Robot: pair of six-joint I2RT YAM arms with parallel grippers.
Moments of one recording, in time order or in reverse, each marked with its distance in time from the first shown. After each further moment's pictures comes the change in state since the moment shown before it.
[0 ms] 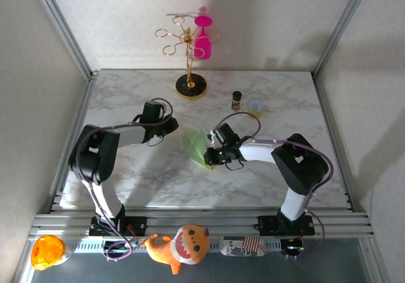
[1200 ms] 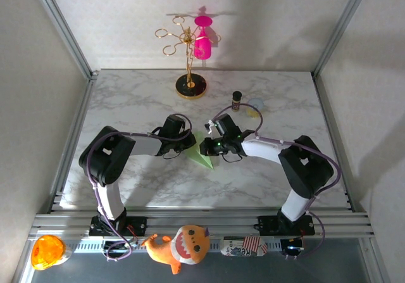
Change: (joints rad) left arm -0.219 0.071 -0.067 0.077 -0.043 -0.146; right arm -0.014 -0.037 0.094 0.040 -0.092 0.055
